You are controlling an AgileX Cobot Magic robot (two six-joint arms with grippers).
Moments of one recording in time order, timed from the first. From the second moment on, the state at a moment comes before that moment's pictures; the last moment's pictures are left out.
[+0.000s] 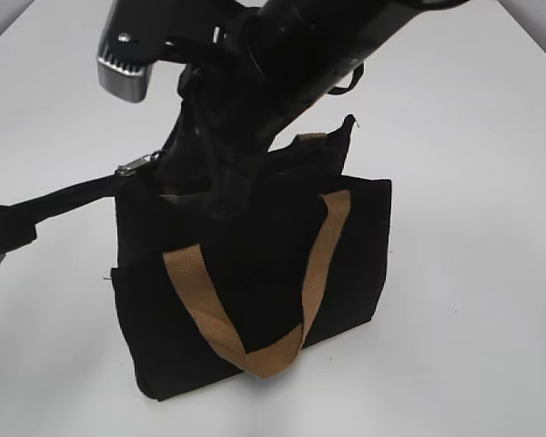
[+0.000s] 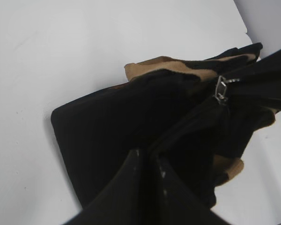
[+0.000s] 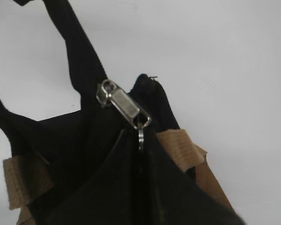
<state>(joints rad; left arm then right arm) -0.49 0.76 -0.45 -0.33 0.33 -0.16 0.69 1.75 -1.40 0.47 0.70 -1.13</state>
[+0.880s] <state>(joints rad) -0.49 0.98 -0.45 -0.21 -0.13 -0.16 0.64 1.72 -1.39 0.45 0.54 -1.02</state>
